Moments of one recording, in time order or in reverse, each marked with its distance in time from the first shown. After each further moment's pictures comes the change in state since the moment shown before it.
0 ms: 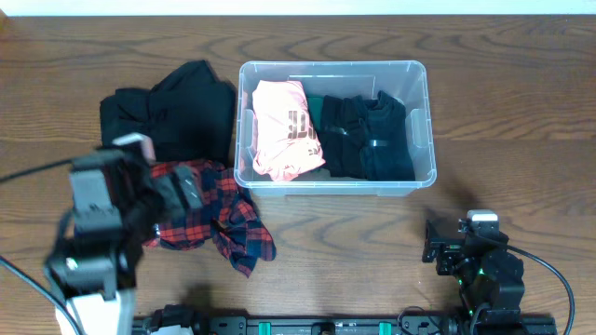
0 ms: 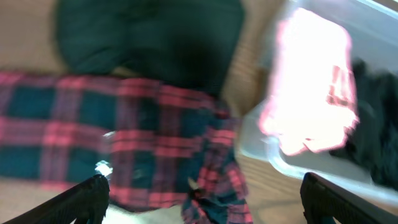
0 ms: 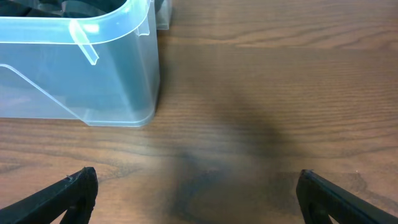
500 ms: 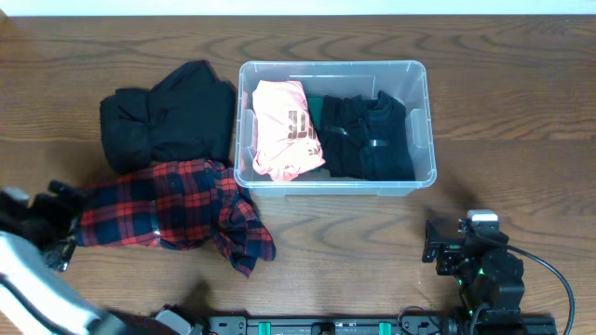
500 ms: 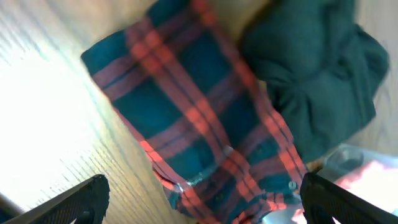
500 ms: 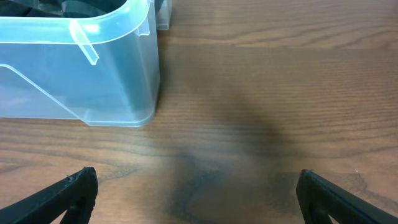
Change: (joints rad) left arm 0.846 0.430 0.033 -0.045 0.307 0.005; right arm 0.000 0.000 0.000 0.000 0.000 0.000
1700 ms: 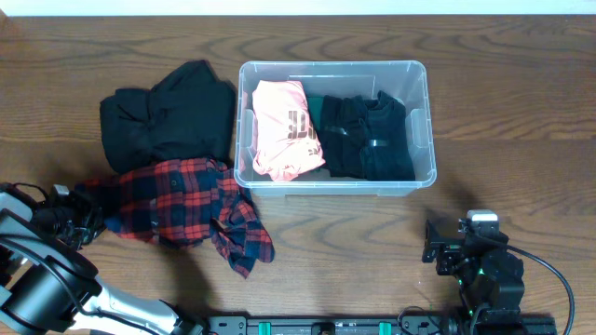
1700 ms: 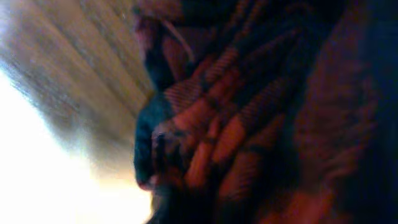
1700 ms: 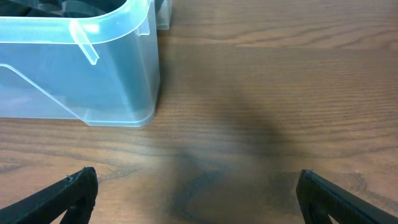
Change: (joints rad) left arm -0.073 0.541 0.005 0.216 0.066 0.132; right arm 0.000 0.000 0.000 0.000 0.000 0.000
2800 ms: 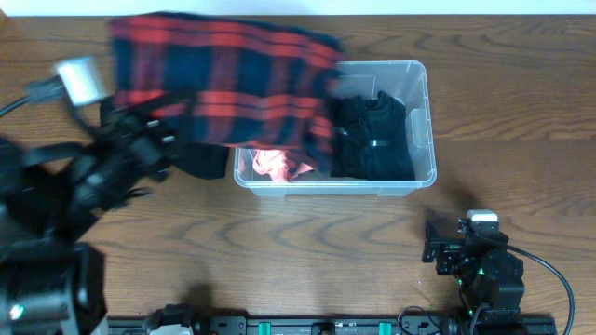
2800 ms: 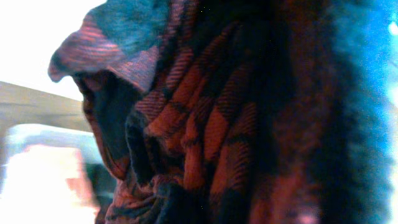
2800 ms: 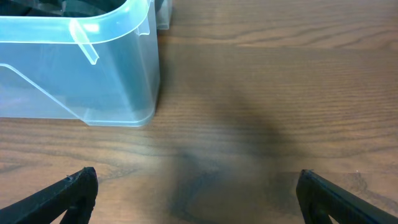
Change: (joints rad) left arm -0.851 -0.942 0.347 0.262 0.270 -0.610; right arm 0.000 0.000 0.000 0.000 -0.001 0.000
